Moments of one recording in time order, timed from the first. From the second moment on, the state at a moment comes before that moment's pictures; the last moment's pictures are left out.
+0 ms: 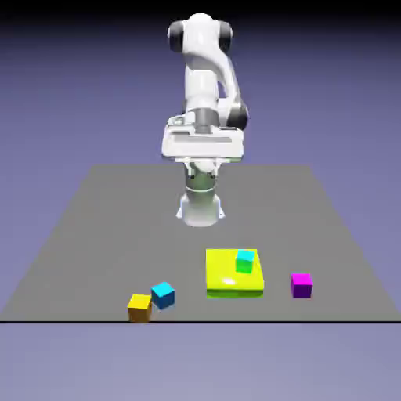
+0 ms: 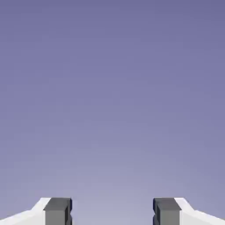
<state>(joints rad) 0.05 -0.57 -0.04 -2.80 0.00 3.02 0.70</state>
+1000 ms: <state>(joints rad) 0.99 -0.59 -1.13 -2.48 -0.09 2.63 -0.37</state>
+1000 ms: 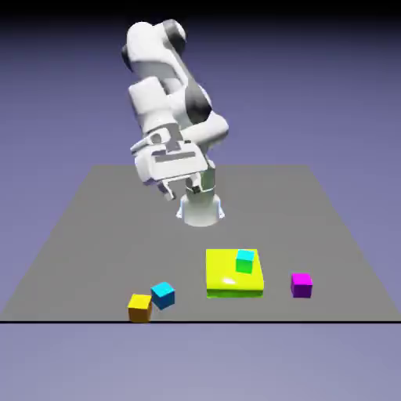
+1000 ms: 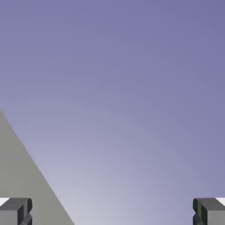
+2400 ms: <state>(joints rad) 2.15 -0.72 -2.47 -2.14 -0.26 2.33 -1.57</state>
